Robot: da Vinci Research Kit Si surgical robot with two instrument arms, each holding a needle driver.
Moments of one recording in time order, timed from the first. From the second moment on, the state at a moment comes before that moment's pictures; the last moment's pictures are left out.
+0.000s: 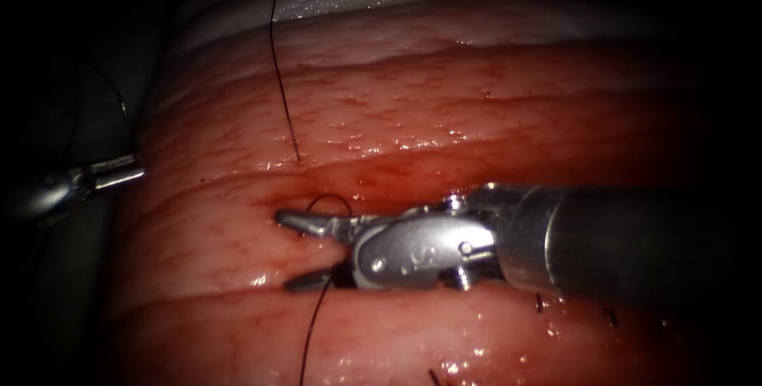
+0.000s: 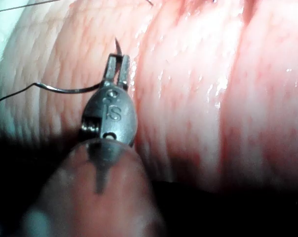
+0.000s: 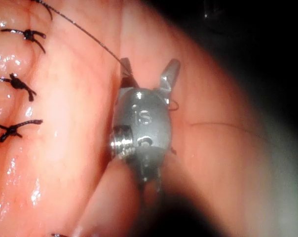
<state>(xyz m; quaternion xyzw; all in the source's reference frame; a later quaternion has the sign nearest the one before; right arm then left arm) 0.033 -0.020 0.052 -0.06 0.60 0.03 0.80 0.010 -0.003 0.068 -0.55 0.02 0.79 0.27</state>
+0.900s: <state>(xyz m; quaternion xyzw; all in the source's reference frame) 0.032 -0.018 0.058 -0.05 0.62 0.08 0.78 0.010 -0.003 0.068 -0.55 0.02 0.79 0.27</state>
